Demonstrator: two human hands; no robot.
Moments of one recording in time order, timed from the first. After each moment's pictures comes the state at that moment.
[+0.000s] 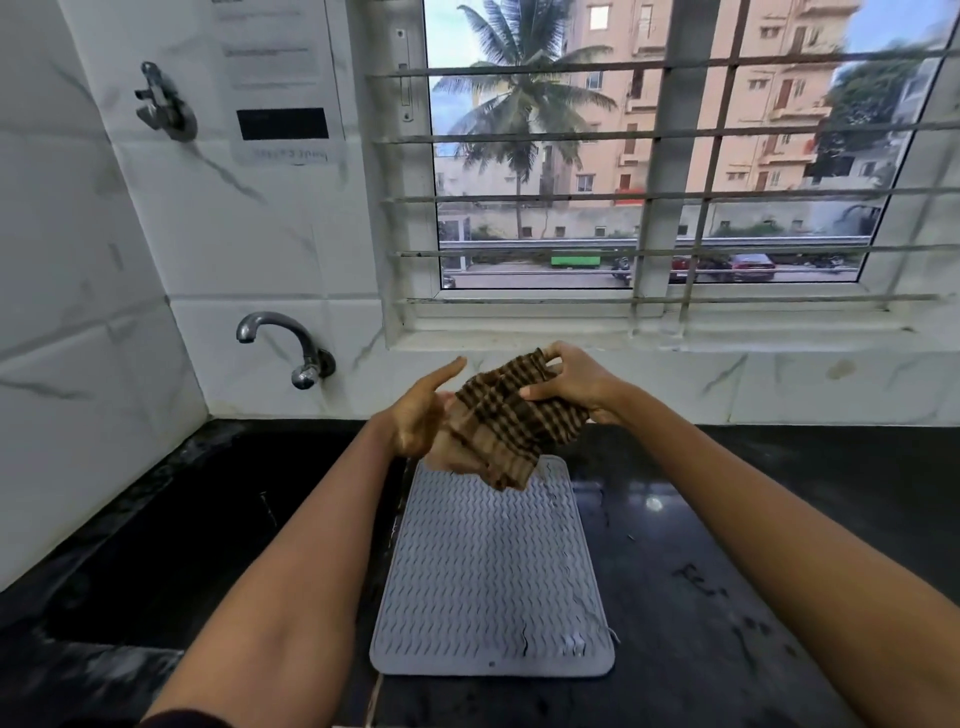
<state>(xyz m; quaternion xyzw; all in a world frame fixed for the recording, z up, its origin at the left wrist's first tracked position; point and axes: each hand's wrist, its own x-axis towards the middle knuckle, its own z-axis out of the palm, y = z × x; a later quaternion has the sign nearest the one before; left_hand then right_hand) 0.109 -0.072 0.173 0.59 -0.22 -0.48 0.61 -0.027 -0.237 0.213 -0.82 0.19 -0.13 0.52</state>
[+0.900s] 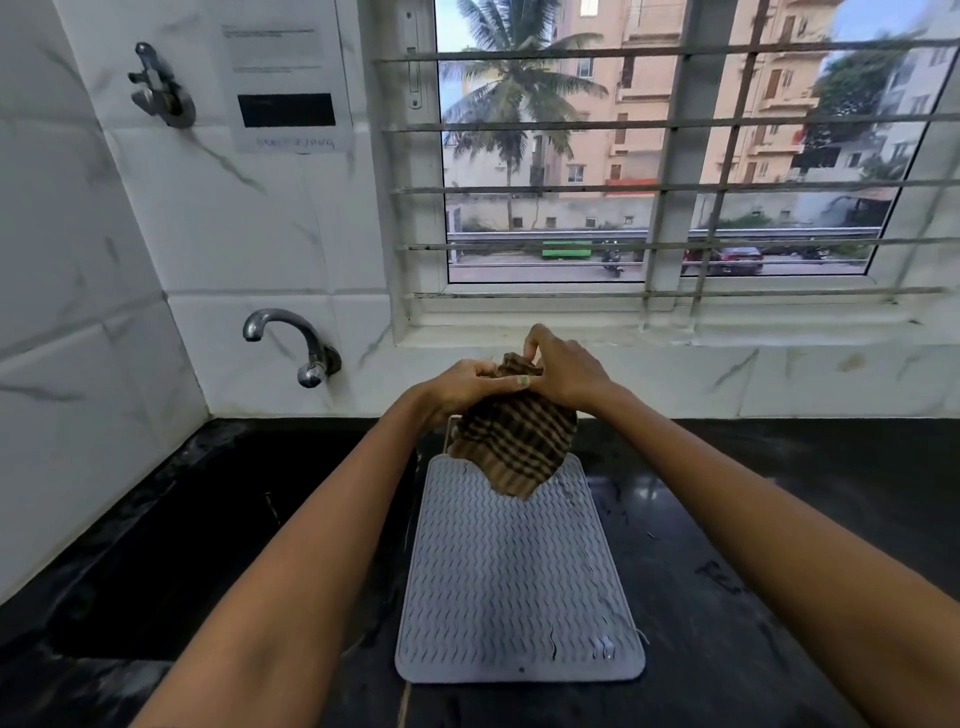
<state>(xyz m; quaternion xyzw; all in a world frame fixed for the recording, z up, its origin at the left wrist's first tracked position) 0.126 -0.085 0.192 0.73 -0.40 -0.30 0.47 0.014 -0.212 0.212 -0.95 0.17 -0.19 0.17</state>
